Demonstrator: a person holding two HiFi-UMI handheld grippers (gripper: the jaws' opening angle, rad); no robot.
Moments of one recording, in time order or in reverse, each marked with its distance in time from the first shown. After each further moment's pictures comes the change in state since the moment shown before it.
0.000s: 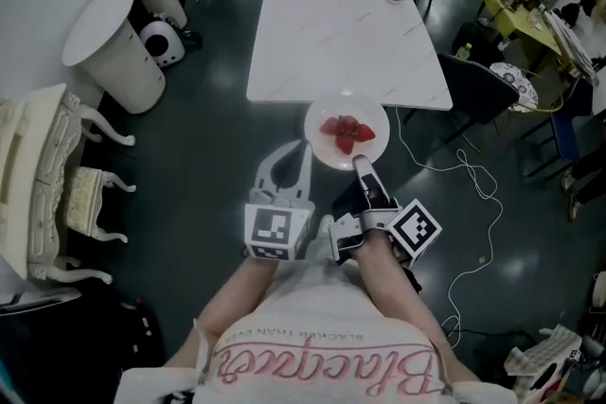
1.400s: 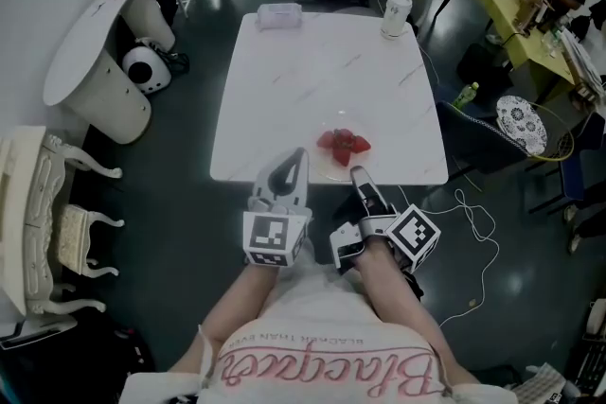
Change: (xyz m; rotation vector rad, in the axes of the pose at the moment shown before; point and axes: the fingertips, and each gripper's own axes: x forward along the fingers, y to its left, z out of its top) left arm 0.273 0.050 -0.016 -0.035 0.022 0.047; right arm 0.217 -0.041 0.166 0.009 0.064 -0.083
